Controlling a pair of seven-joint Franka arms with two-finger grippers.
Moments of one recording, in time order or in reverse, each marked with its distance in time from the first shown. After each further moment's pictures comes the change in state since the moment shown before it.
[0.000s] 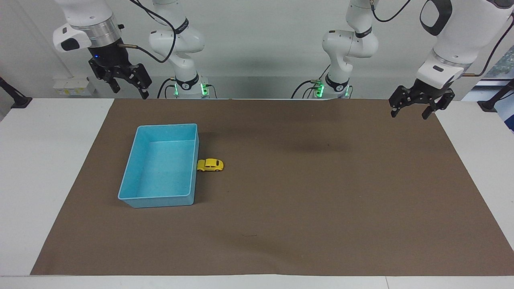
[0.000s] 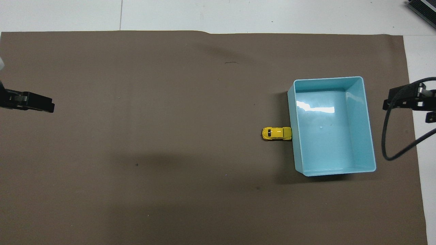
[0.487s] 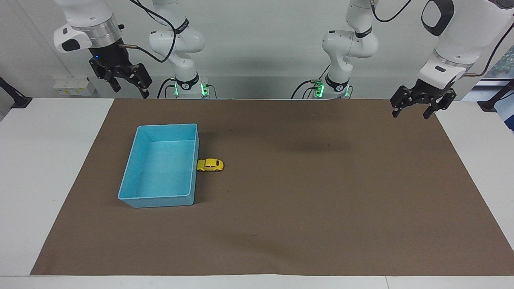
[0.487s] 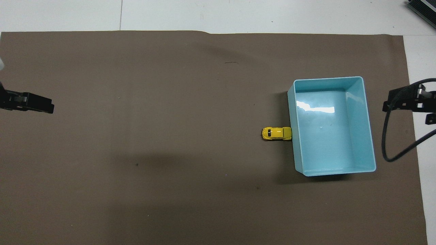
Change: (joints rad) left arm 0.062 0.000 -0.044 0.000 0.000 -0.001 -0.002; right arm -0.001 -0.002 0.001 0.000 0.001 -0.046 -0.005
